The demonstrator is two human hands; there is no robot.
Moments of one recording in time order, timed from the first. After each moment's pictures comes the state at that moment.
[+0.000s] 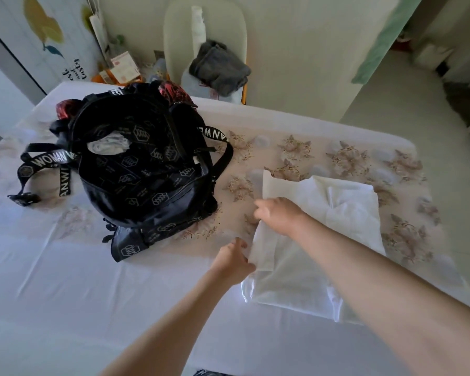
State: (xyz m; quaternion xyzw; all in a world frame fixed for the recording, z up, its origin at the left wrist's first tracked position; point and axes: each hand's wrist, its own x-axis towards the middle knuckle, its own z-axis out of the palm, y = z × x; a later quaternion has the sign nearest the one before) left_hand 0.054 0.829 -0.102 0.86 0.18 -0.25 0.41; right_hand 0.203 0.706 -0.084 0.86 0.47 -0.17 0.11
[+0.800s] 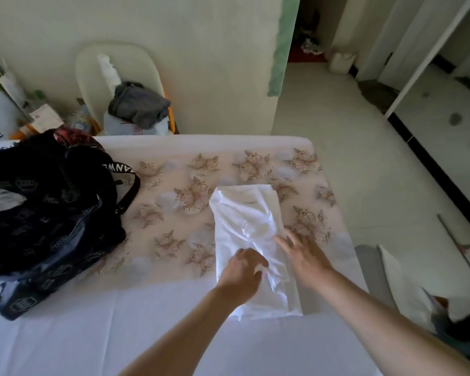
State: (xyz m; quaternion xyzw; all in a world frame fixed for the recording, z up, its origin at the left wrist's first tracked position) left_hand 0.090 0.597 -0.089 0.93 -0.09 -0.16 0.31; right_hand 0.132 0.401 -0.075 0.97 0.22 -0.12 0.02
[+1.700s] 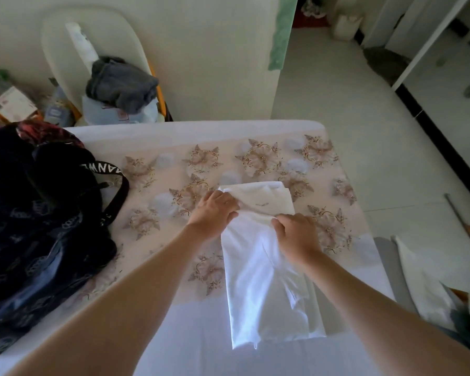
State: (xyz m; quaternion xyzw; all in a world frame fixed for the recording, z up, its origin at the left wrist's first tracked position) left_hand 0.264 0.693 -0.122 0.96 -0.23 0.00 0.14; right_hand 0.214 0.458 -0.120 0.99 0.05 0.01 -0.16
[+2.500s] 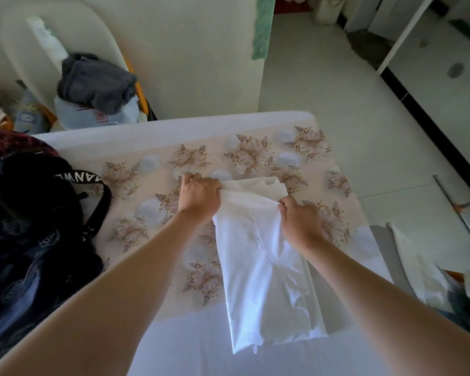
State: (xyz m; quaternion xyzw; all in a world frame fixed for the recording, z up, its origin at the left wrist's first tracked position) left_hand 0.311 0.688 -0.121 0.99 -0.11 0.05 0.11; right_hand 0.241 0.450 -0.105 0.99 -0.04 -0.07 -0.12
